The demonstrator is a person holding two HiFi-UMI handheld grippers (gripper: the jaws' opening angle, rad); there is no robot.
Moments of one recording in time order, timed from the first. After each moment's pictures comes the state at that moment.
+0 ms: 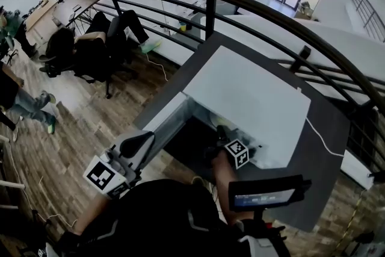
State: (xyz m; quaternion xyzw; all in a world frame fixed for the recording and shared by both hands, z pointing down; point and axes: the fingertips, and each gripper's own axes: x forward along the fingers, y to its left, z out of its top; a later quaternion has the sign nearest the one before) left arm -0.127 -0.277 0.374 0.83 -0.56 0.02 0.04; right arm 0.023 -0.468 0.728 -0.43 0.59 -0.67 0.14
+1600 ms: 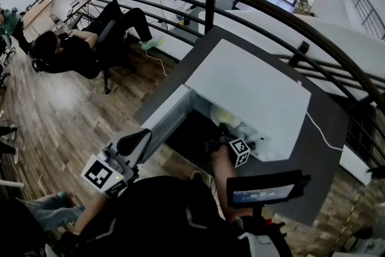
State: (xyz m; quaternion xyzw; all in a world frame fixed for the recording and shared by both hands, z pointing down) left arm -0.143 -0.257 0.376 0.82 -0.57 0.02 0.05; right arm 0.023 -0.456 0.718 -0.41 0.50 -0.72 0.25
